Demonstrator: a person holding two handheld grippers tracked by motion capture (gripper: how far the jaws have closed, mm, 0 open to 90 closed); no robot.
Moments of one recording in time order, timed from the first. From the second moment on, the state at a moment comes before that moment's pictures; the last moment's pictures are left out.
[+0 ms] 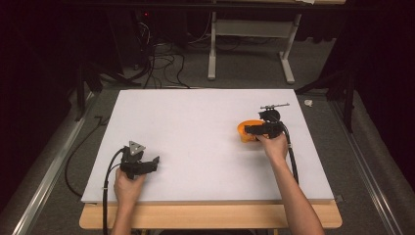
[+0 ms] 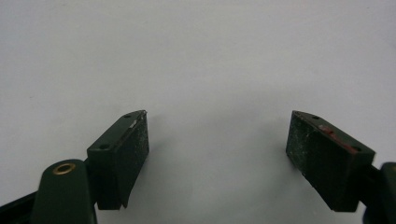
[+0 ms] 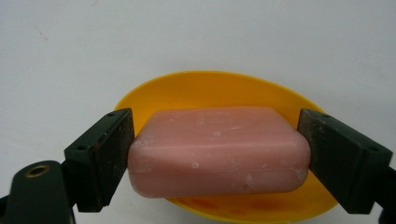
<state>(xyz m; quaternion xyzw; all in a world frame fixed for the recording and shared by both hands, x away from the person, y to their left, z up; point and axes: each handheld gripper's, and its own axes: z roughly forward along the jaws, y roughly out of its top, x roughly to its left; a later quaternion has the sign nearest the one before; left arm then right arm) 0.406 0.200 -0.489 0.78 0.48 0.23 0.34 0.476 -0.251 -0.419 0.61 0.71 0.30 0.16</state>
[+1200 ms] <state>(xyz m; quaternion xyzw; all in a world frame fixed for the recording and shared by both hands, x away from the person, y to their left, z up) 0.406 0.200 -0.489 0.78 0.48 0.23 0.34 0.472 -0.257 -0.425 0.61 0.71 0.31 0.16</state>
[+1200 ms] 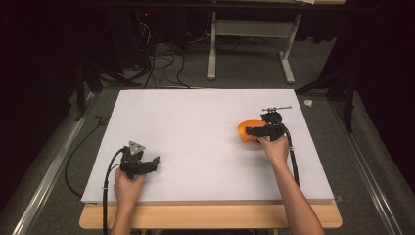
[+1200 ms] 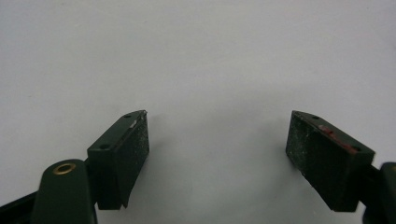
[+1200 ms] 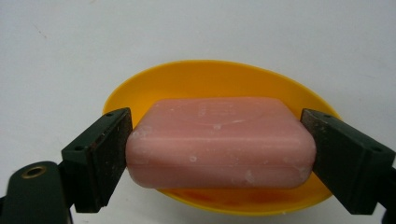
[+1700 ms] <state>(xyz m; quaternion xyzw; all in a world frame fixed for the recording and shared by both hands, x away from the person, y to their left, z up) 0.406 0.200 -0.489 0.78 0.48 0.22 0.34 0.463 -0.258 -0.423 0.60 0.72 0.31 0.17</state>
